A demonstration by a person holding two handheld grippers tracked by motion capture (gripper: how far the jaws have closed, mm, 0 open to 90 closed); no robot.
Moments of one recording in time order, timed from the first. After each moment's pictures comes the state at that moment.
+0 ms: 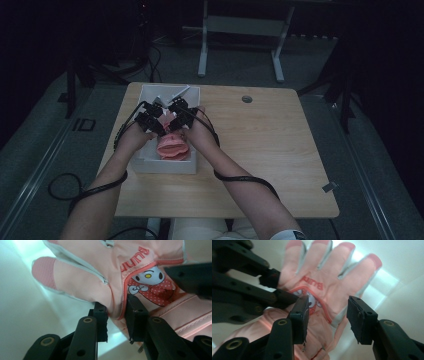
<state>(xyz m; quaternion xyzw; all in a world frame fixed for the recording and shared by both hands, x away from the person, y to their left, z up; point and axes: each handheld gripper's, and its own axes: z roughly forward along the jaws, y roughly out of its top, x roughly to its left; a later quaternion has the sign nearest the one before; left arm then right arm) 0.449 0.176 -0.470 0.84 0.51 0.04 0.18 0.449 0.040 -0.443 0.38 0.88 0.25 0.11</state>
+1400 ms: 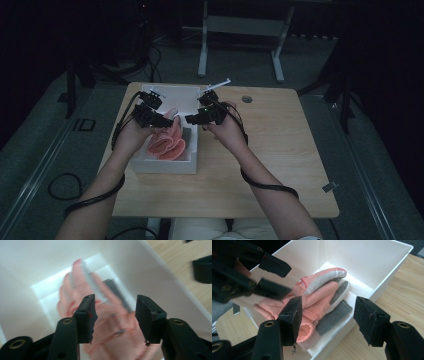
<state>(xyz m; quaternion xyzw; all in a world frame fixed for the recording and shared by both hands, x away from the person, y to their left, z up) 0.401 0.164 -0.402 0.82 0.45 0.12 0.32 0.426 -0.044 -0.392 0.35 0.85 0.38 0.09</state>
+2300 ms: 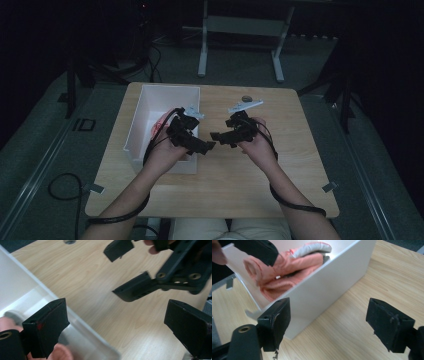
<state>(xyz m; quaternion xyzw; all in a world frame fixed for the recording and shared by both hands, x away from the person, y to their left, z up) 0.347 0.070 -0.406 0.85 0.32 0.12 0.40 0.395 -0.128 -0.421 0.33 0.85 0.40 0.11</state>
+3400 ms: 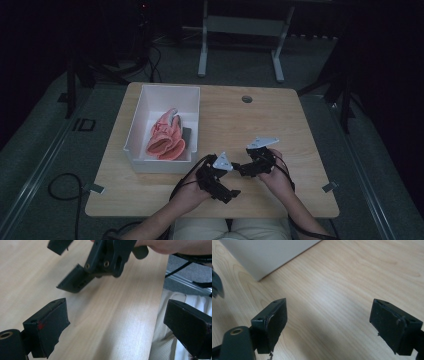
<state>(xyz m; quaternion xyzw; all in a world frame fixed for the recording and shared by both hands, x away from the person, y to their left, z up) 0.294 0.000 -0.505 0.88 0.21 0.04 0.42 0.363 -0.199 -0.520 0.33 0.86 0.37 0.14</state>
